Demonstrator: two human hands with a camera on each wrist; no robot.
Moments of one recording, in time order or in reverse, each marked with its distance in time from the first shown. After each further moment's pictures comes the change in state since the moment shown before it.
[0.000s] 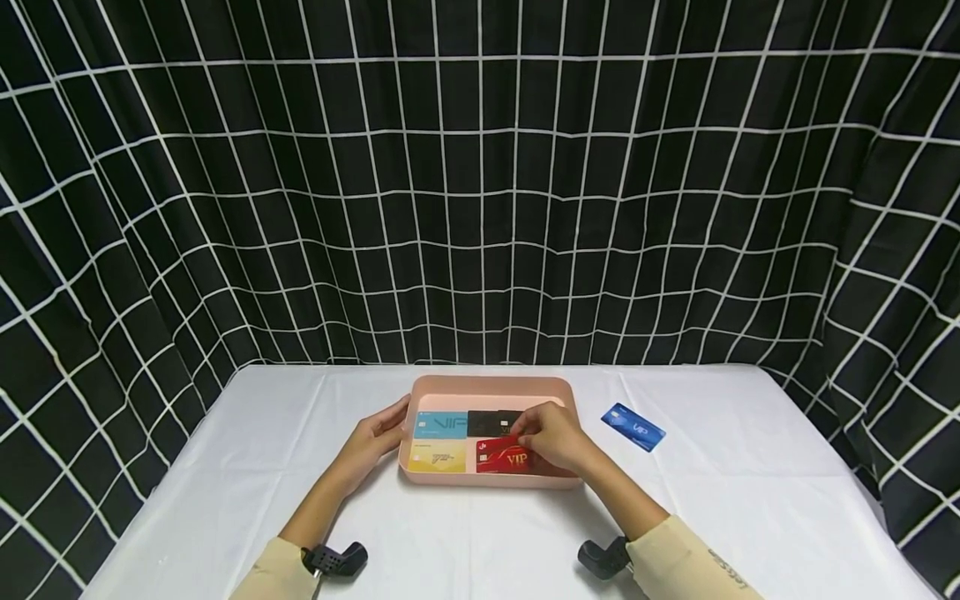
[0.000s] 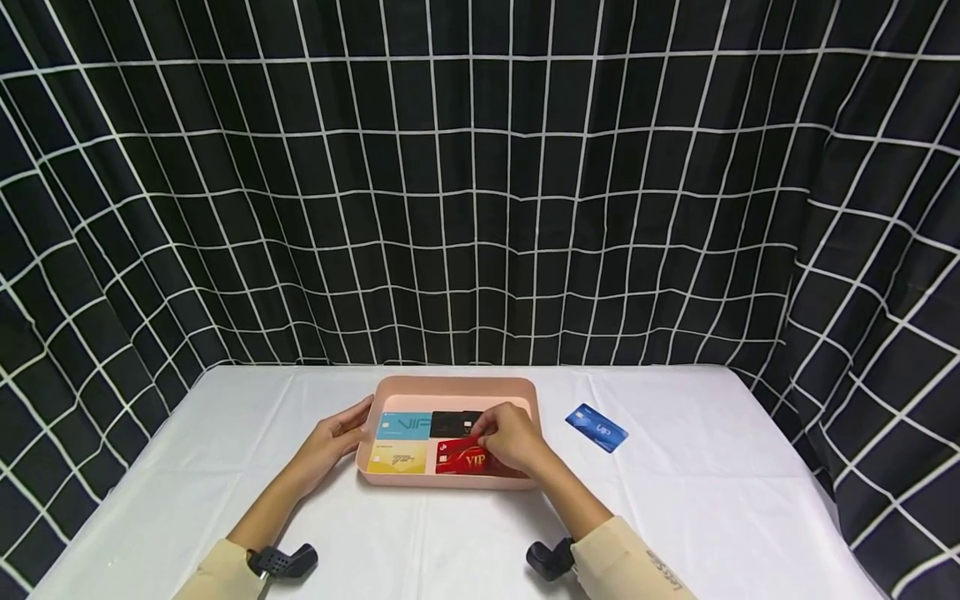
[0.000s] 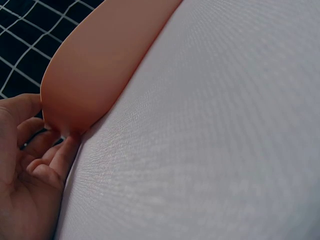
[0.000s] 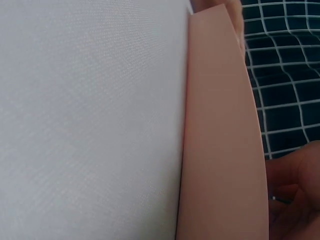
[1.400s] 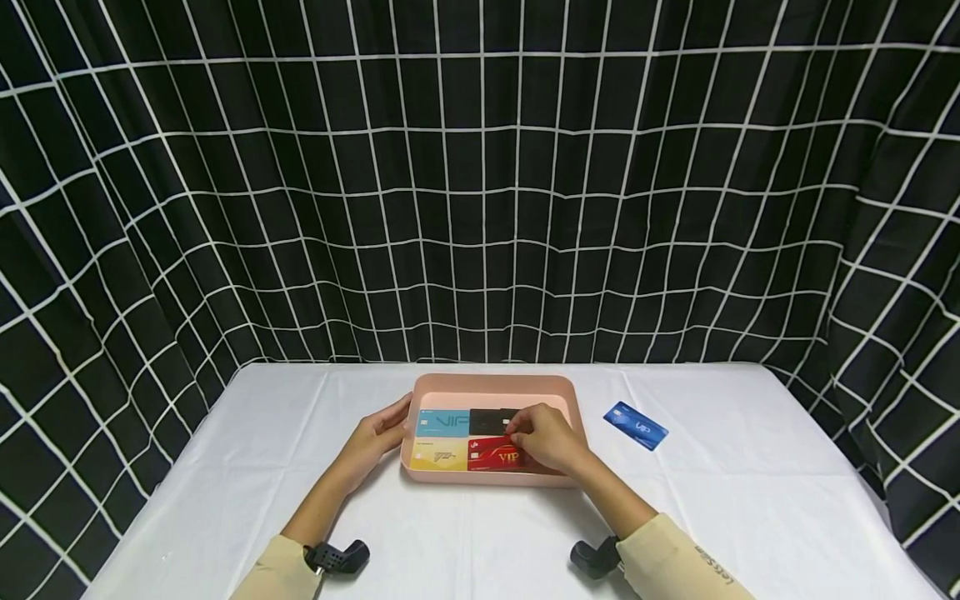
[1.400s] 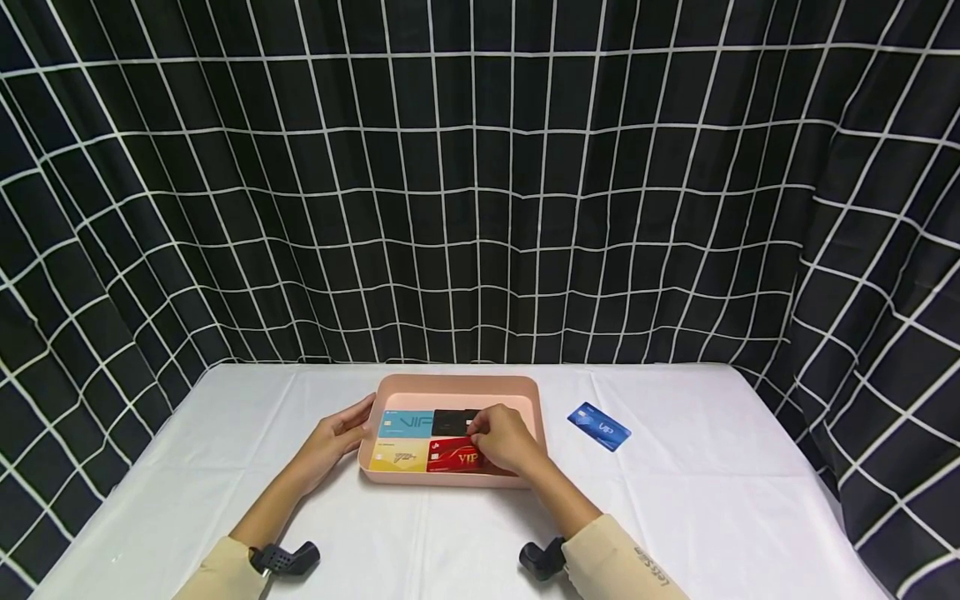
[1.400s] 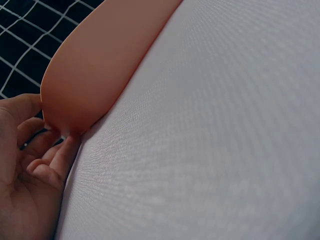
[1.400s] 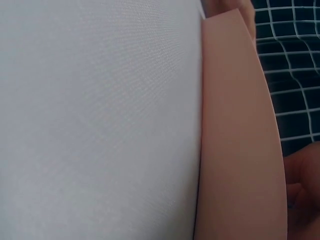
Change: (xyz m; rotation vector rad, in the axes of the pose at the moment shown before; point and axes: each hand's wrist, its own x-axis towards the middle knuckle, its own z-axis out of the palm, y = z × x) left_hand 0.001 -0.001 -0.002 -0.011 -0.013 0.009; right_hand 0.004 0.000 0.018 -0.032 0.017 0.019
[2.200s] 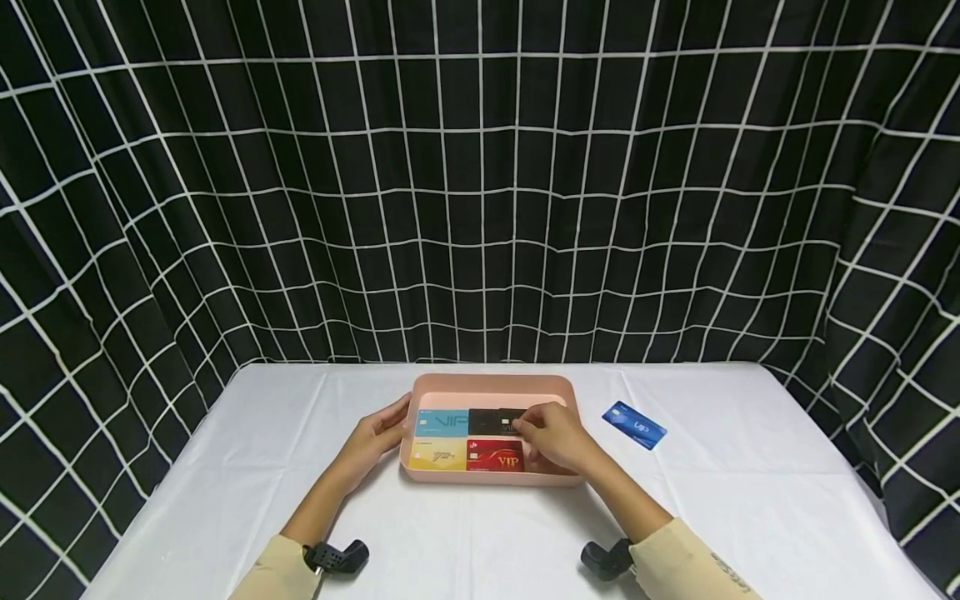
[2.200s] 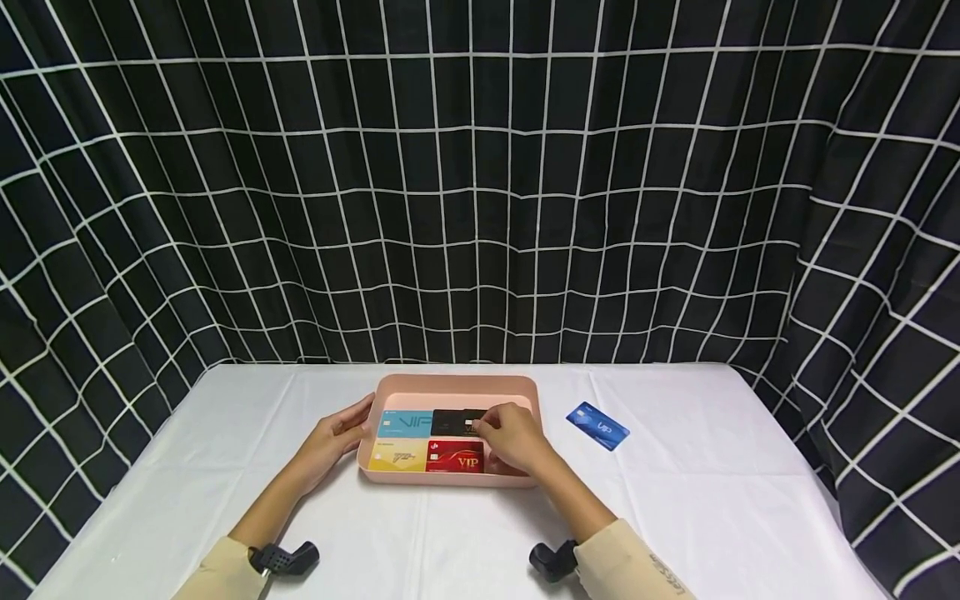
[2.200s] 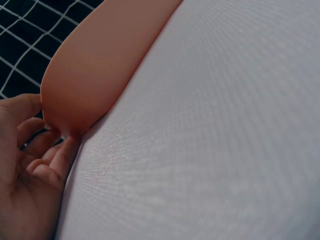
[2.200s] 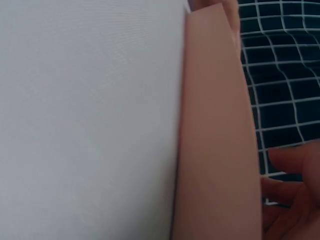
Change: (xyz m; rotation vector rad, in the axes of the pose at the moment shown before) left_hand -0.001 0.003 0.002 0.012 0.010 -0.006; right_hand -0.005 0.004 -0.017 -0.002 -0.007 -0.025
